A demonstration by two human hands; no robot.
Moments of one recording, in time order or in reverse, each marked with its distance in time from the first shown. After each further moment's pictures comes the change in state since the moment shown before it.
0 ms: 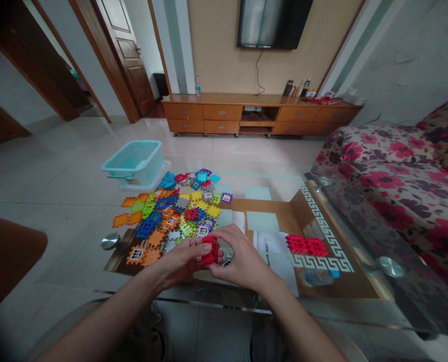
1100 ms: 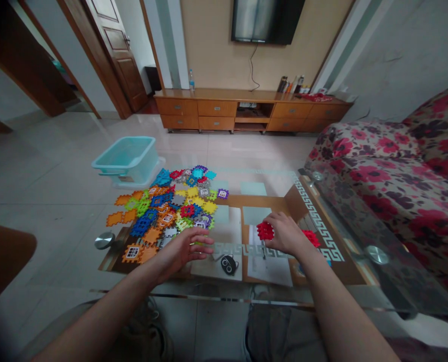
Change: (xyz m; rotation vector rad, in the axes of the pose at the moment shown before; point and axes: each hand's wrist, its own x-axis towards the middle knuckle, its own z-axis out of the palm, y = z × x) left_hand 0.002 0.000 -0.007 0.035 0.239 -0.012; right_hand -0.046 0.130 -0.092 -0.803 -0.282 0.358
